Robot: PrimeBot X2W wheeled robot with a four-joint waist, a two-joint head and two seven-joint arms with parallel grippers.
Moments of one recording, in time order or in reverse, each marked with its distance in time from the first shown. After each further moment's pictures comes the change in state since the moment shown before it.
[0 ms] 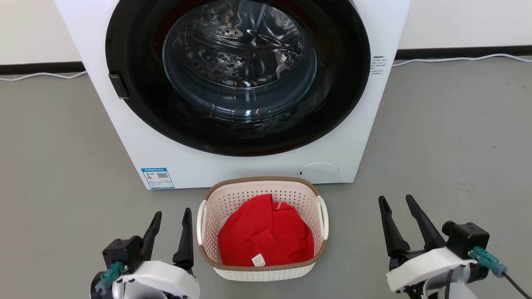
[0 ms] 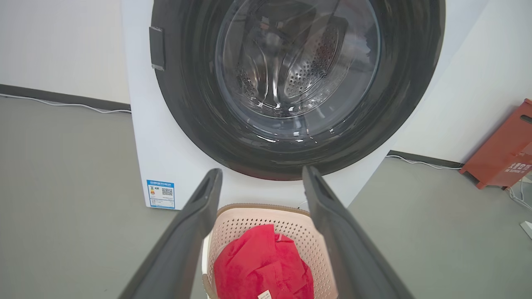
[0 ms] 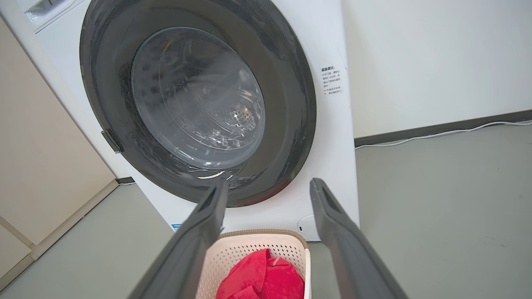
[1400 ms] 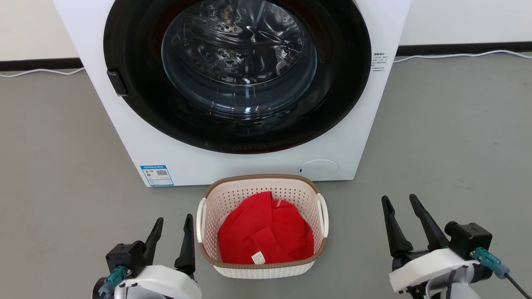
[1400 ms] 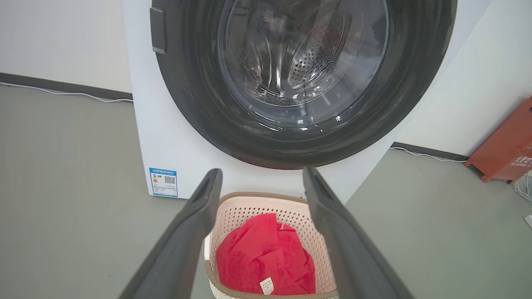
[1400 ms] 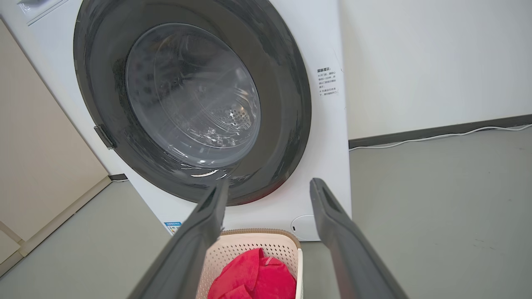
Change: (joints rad) left arm 0.018 0.001 -0.015 0.005 -0.002 0.017 0.000; right arm 0.008 -0.003 -0.019 -0.014 -0.032 0.000 0.000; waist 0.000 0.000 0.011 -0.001
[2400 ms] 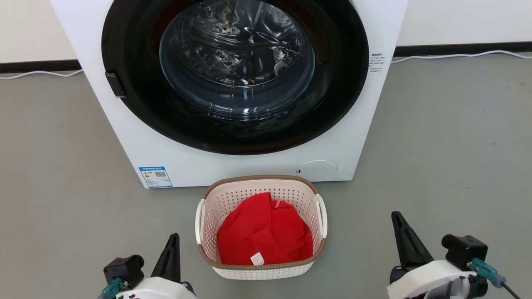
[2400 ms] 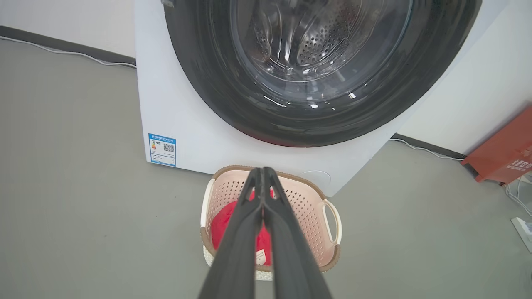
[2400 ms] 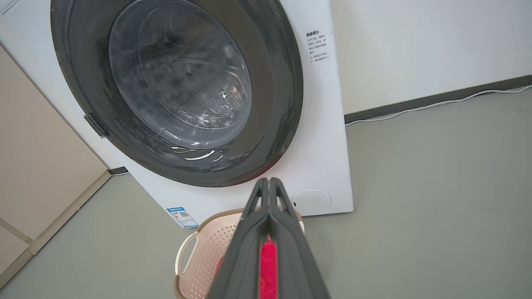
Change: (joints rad) left arm 0.032 -0.006 0.004 0.045 -0.065 -0.004 0.019; right arm 0.030 0.013 0.010 0.043 0.042 0.000 0.013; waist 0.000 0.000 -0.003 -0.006
